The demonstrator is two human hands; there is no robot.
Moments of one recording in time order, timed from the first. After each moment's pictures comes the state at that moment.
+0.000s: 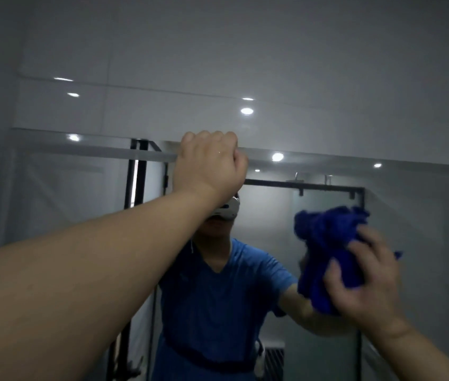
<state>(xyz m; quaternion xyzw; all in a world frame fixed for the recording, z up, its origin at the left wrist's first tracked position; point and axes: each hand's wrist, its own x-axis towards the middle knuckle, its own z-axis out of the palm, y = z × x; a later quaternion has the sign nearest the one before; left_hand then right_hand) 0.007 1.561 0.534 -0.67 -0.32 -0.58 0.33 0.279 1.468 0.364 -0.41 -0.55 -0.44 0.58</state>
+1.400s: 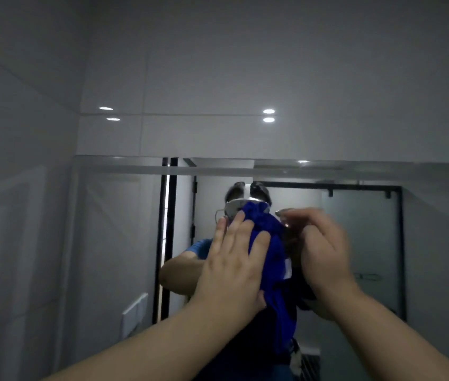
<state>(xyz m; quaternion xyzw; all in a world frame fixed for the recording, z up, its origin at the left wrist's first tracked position) -0.009 1.491 0.381 -0.78 -0.33 -0.41 0.33 0.165 1.466 0.418 -0.34 -0.61 -0.05 0.72</state>
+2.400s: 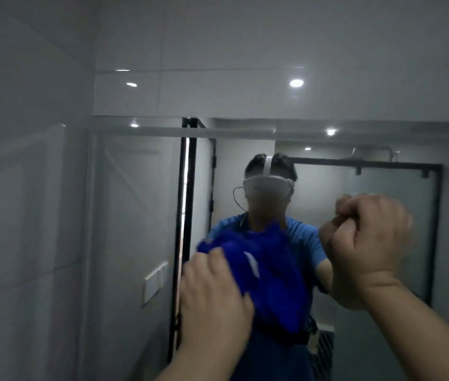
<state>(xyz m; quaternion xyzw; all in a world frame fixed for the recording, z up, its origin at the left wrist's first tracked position) -0.031 1.493 0.291 -0.67 -0.54 -0.50 0.12 0.203 1.502 0.383 -0.43 -0.52 -0.42 0.61</state>
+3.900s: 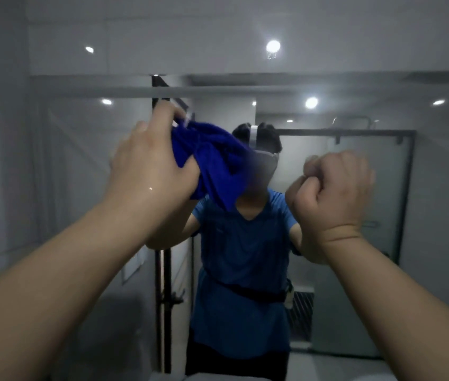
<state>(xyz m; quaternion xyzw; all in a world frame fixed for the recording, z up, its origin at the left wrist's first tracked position) -0.074 1.481 0.427 -0.69 -0.41 -0.58 0.17 0.204 1.505 0.381 -0.42 -0.50 -0.44 0.62</state>
